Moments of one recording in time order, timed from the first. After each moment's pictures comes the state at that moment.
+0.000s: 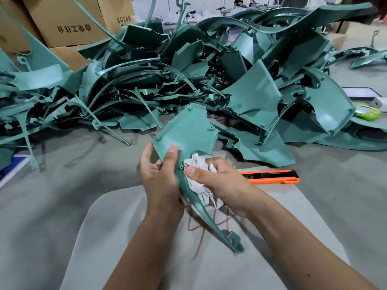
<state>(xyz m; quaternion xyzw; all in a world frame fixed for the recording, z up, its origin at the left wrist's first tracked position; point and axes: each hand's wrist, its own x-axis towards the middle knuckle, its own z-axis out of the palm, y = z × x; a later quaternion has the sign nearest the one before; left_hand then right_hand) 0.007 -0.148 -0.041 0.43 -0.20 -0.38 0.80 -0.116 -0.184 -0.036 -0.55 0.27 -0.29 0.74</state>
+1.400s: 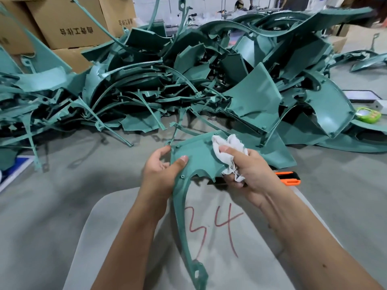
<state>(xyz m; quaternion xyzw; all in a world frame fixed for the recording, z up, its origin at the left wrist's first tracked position) 0.040 -0.147 -0.036 0.59 -0.29 -0.42 0.62 -0.137 -0.214 -0.032 -0.41 0.39 -0.41 0.72</state>
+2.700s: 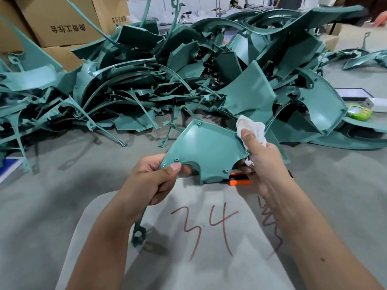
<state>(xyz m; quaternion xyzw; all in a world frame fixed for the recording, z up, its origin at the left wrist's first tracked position) 0.062 -0.127 -0.024 0.51 -0.51 -0.47 0.51 -0.158 -0.239 -0.040 -0.37 0.42 -0.52 0.64</state>
